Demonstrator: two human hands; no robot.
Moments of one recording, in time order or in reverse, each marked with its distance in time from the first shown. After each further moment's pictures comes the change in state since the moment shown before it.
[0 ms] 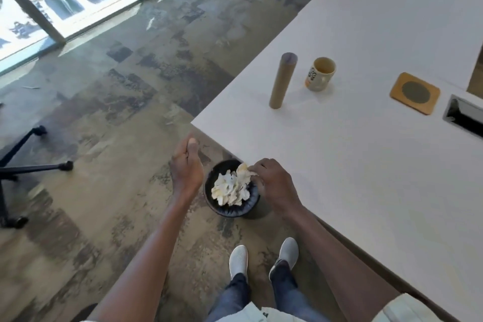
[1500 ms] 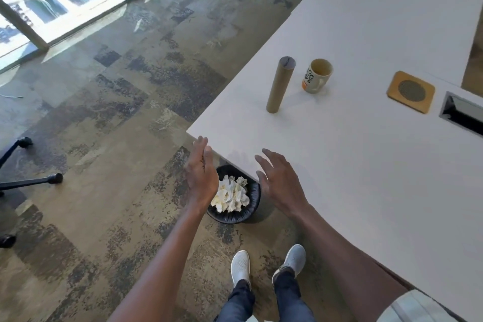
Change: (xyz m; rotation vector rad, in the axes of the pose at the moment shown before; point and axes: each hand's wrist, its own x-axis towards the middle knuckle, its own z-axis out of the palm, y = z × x) left_hand 0.016 -0.008 0.031 0.018 -0.142 0.080; right_hand 0.026 0.018 0.008 -0.199 0.014 0.060
